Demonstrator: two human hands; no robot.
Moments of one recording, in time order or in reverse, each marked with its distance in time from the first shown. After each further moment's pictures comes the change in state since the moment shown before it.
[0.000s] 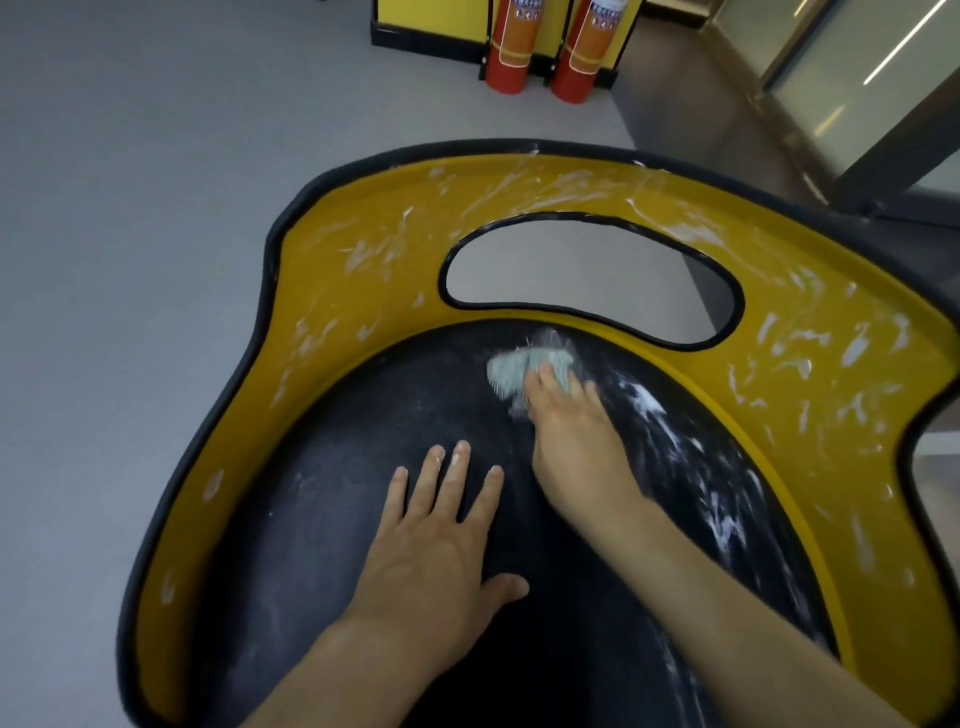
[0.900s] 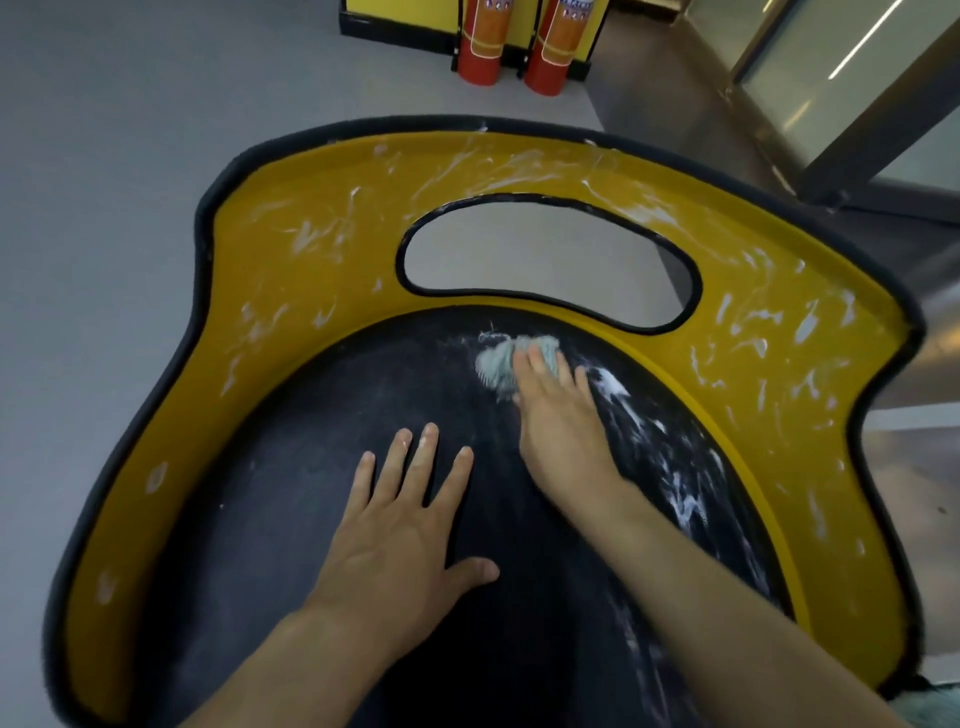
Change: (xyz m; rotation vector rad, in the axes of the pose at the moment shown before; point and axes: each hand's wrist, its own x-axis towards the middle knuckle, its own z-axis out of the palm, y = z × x) left_hand 0.008 0.004 0.011 0.032 0.054 -0.003; right_hand 0.000 0.025 0.002 -0.057 -0.016 0.043
